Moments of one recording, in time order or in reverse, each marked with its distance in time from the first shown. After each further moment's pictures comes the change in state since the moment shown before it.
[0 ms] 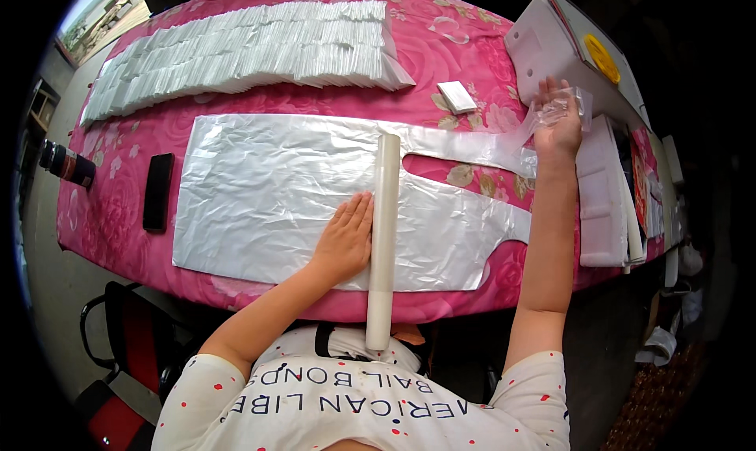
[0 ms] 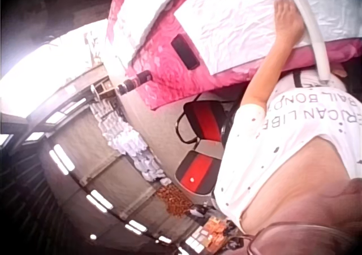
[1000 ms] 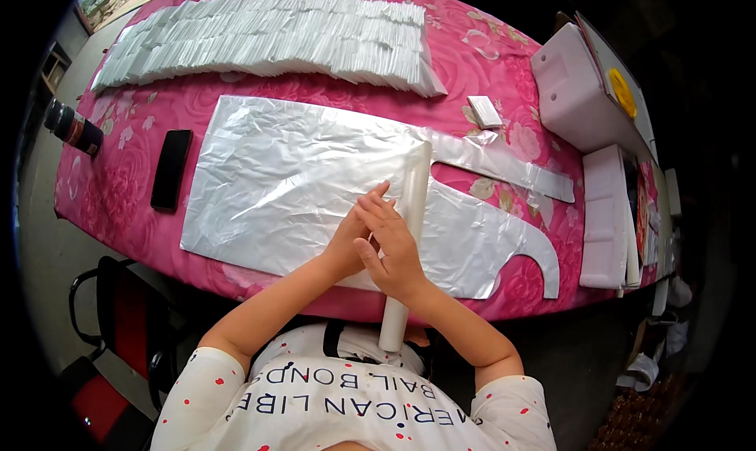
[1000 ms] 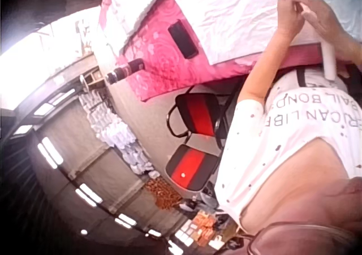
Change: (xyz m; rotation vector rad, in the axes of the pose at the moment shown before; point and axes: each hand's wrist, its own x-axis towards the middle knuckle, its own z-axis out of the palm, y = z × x) left_hand -0.004 -0.018 -0.010 -0.709 0.356 0.048; right_hand -0.255 0.115 0.033 -0.897 -0.981 -0.297
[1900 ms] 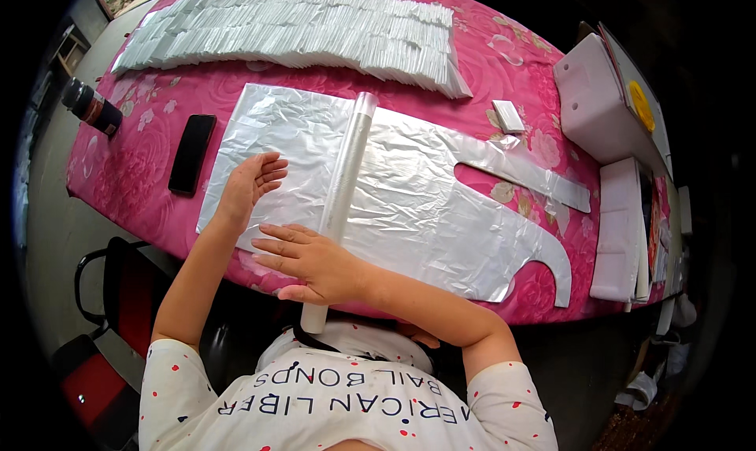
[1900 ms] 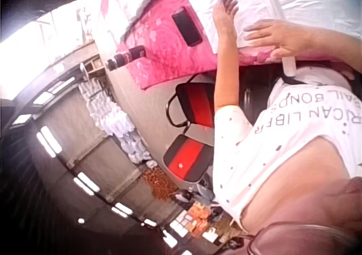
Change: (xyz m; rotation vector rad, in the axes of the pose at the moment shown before) left_hand -0.016 0.002 -0.184 -0.489 0.315 -0.764; right_hand 0.035 -0.040 0.082 0.242 -0.563 -0.513
